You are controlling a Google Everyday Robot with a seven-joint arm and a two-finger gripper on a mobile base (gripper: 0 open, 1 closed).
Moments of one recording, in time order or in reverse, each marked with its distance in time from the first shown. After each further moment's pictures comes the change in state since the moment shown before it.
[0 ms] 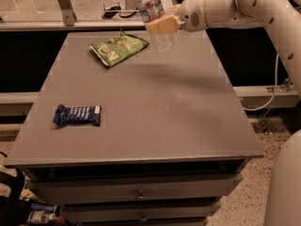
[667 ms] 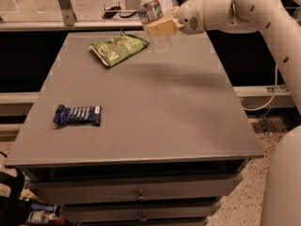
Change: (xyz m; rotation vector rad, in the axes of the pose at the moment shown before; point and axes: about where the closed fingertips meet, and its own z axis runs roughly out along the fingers) arm 0.004 0.000 0.005 -0.036 -0.049 -0.024
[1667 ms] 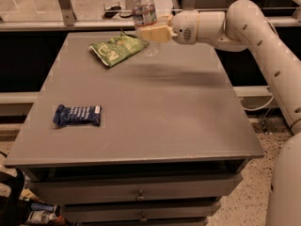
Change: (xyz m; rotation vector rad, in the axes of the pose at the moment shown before) arm 0.003 0.011 0.022 -0.068 -0.190 0.023
